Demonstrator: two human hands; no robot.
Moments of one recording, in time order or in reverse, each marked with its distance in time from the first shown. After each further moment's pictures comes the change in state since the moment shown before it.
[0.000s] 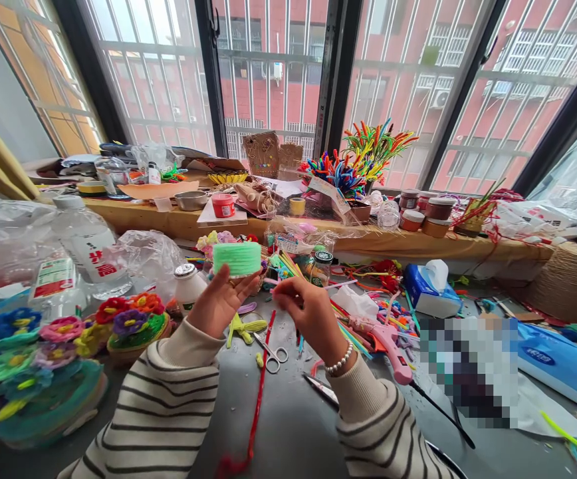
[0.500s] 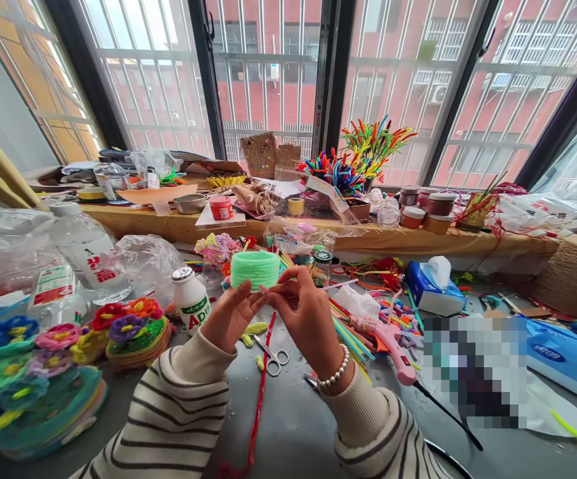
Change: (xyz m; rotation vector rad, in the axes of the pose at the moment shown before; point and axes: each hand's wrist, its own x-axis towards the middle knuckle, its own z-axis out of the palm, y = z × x) left_hand -0.007 -0.019 0.011 0.065 -0.106 -0.047; right_hand -0.003 -0.025 -0.001 0.221 0.213 0.035
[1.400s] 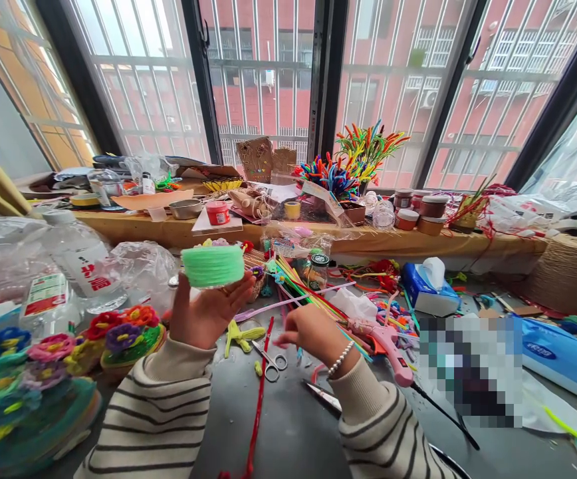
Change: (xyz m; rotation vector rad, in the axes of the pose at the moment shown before) left_hand -0.004 0.032 -0.010 -0.142 -0.058 -0.037; right_hand 0.004 0.046 -0.007 -0.518 -0.534 0.119
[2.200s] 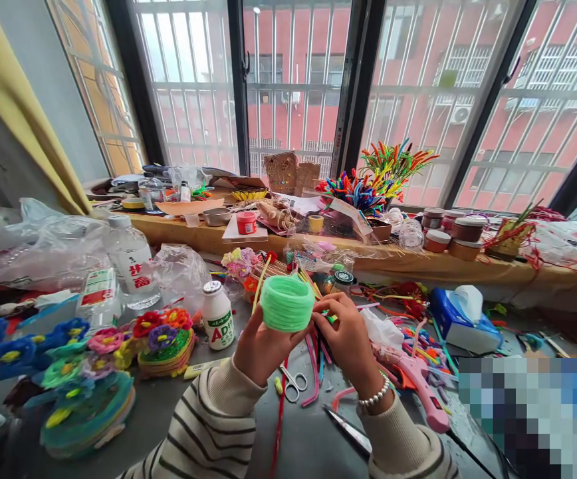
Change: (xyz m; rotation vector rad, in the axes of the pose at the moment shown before) left_hand -0.005 -0.048 0.007 -0.183 -0.145 -0.095; right_hand -0.002 -0.008 -0.012 0.202 0.508 -0.064
